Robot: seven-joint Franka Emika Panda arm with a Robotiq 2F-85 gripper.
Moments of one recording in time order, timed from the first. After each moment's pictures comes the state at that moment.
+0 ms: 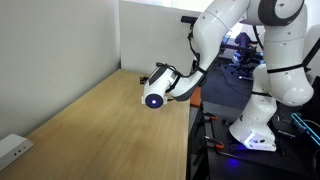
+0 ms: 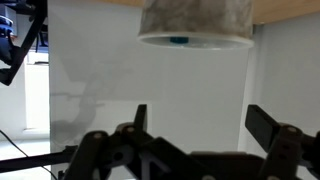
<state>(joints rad) 0.12 0.43 0.12 -2.16 -1.51 1.72 2.51</state>
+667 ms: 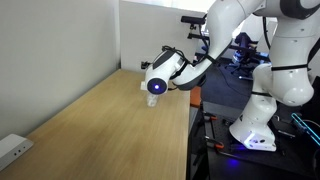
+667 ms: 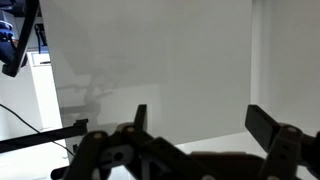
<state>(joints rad) 0.13 0.27 0.12 -2.20 -1.51 1.67 2.52</state>
